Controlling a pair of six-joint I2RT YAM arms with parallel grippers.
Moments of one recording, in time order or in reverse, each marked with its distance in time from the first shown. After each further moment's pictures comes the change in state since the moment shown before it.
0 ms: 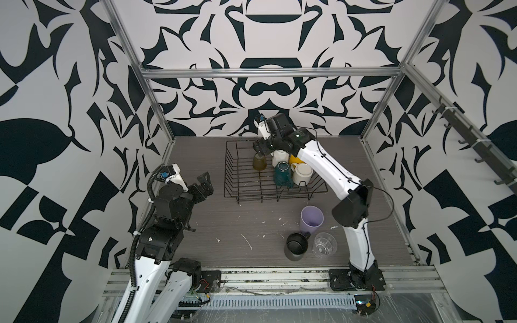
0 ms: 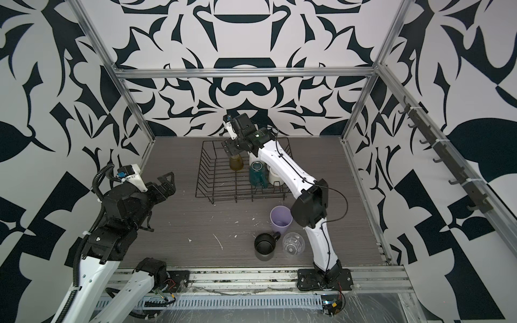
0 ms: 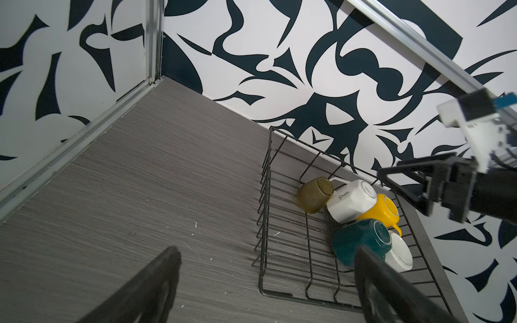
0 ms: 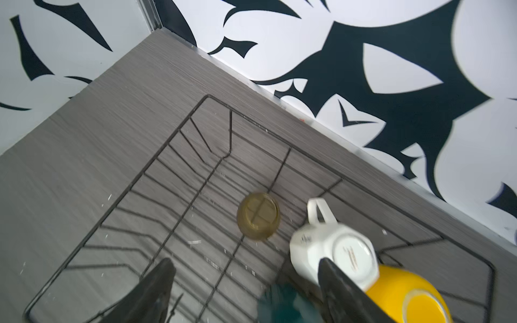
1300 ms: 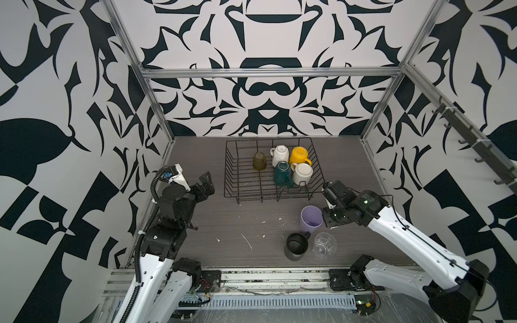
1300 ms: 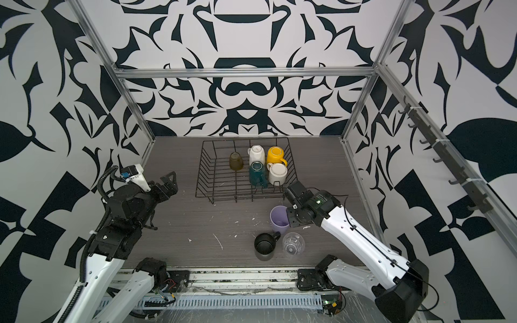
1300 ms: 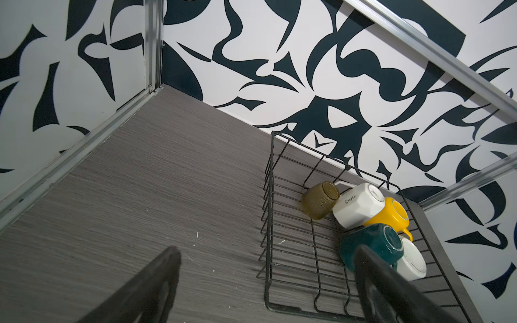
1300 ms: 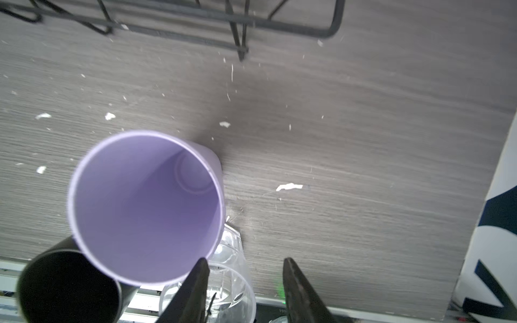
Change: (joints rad) left arm 0.000 0.007 -0.071 0.102 -0.004 0.033; right arm -0.029 -0.983 -1.204 -0.348 0.113 0.429
